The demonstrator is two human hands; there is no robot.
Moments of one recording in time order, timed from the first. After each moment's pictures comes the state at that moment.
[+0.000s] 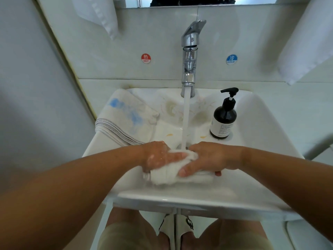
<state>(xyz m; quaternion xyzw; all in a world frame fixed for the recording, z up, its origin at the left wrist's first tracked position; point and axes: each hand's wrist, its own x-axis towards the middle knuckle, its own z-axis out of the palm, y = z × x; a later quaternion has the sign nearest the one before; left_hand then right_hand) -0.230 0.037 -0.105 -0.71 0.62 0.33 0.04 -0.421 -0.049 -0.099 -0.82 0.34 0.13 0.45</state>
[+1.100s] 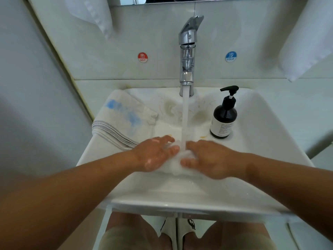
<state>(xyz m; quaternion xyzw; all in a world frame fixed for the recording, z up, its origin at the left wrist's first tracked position) -0.222 0.043 -0.106 -0.72 0.63 0.27 -0.09 -0.423 -0.047 -0.109 -0.92 0.31 0.09 0.22</state>
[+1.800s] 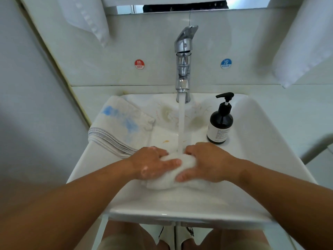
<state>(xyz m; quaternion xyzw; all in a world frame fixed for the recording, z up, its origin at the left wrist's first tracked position) -0.223 0.045 -0.110 -0.71 0.64 0.28 -0.04 -0.423 -0.045 -0.099 -0.90 0.35 0.06 0.26</state>
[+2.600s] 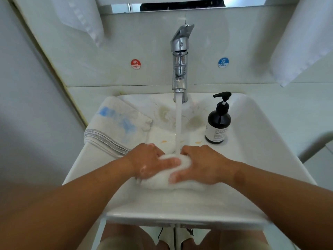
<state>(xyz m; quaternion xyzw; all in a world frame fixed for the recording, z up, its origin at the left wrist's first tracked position) -0.226 0.040 -0.102 -0.74 0.62 0.24 -0.02 -0.419 -0.044 -0.107 -0.88 0.36 0.05 0.29</state>
